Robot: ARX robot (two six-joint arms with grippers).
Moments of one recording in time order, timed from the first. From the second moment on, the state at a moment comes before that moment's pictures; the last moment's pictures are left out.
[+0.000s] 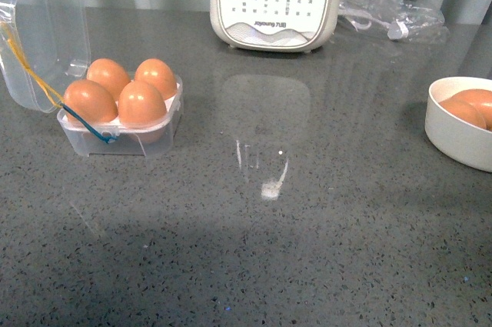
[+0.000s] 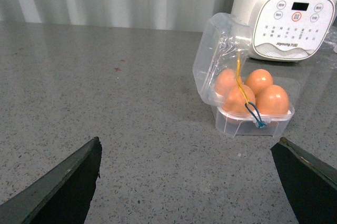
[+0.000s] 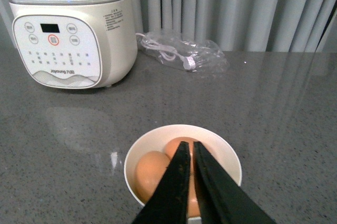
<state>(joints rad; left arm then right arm) 0.00 0.00 0.03 0.00 0.00 0.00 0.24 1.00 0.25 0.74 0.22 0.01</state>
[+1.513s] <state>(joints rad) 0.00 0.00 0.03 0.00 0.00 0.00 0.00 0.24 0.01 0.24 0.00 0.00</state>
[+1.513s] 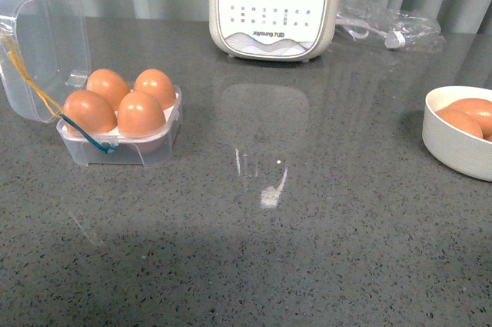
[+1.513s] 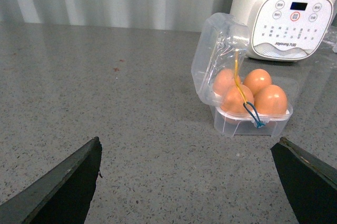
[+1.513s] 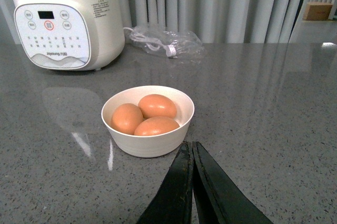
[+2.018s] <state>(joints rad) 0.00 0.00 0.03 0.00 0.00 0.00 0.00 0.01 0.01 0.00 0.00 0.00</state>
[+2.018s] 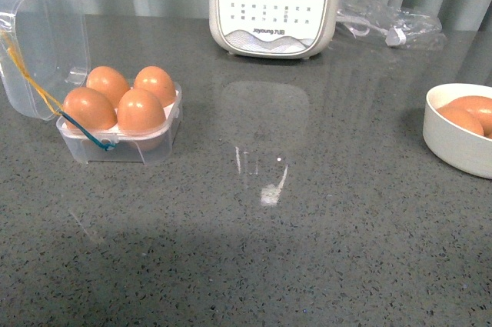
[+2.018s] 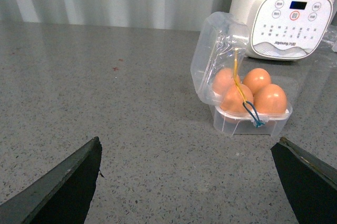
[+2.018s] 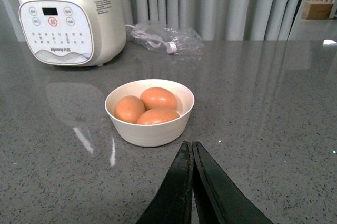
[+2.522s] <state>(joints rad) 0.00 0.00 0.03 0.00 0.00 0.00 0.00 0.00 0.01 0.00 0.00 0.00</state>
